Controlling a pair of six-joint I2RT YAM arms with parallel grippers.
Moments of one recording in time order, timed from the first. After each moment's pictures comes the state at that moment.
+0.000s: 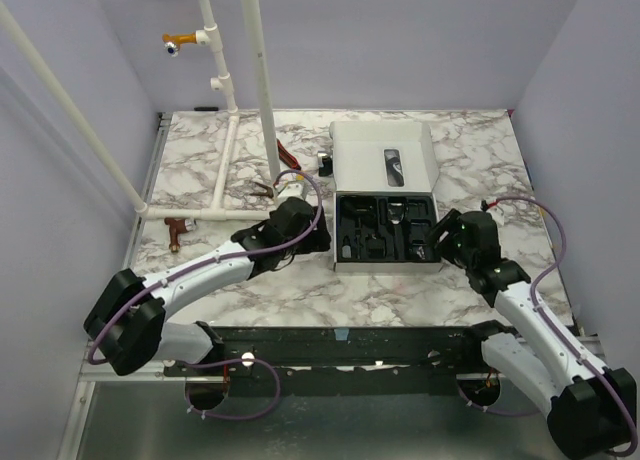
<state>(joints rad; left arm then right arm) -0.81 1.30 0.79 -0.19 -0.20 -0.72 0.26 0.85 0.47 -0.30 0.19 0.79</state>
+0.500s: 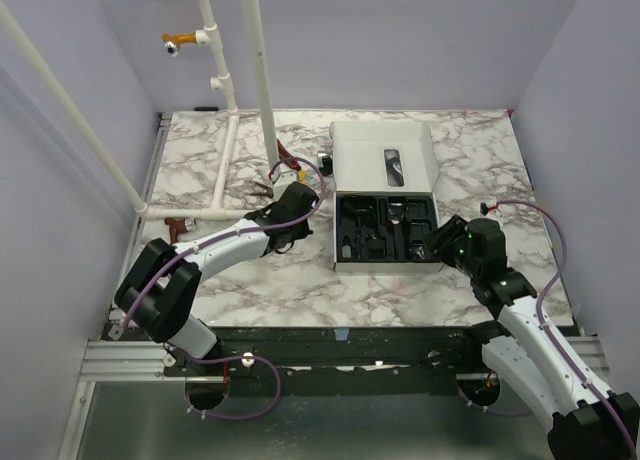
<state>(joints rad) -0.67 1.51 0.88 -0.23 -0.31 -0.73 0.26 0.70 0.43 -0.29 0.07 0.76</state>
